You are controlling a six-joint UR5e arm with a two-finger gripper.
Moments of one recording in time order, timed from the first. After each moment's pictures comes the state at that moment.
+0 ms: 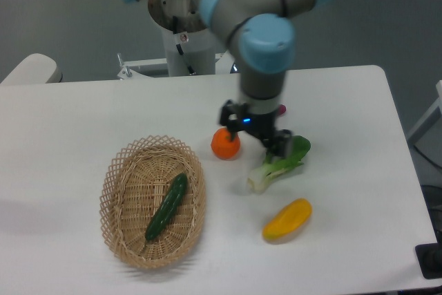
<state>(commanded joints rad) 2.35 -1.83 -1.69 -1.12 1.51 0.70</state>
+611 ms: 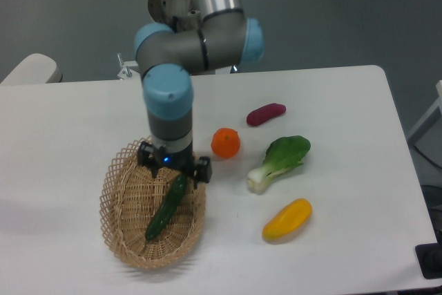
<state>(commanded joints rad) 2.20 -1.99 -1.69 -0.92 1.51 0.58</state>
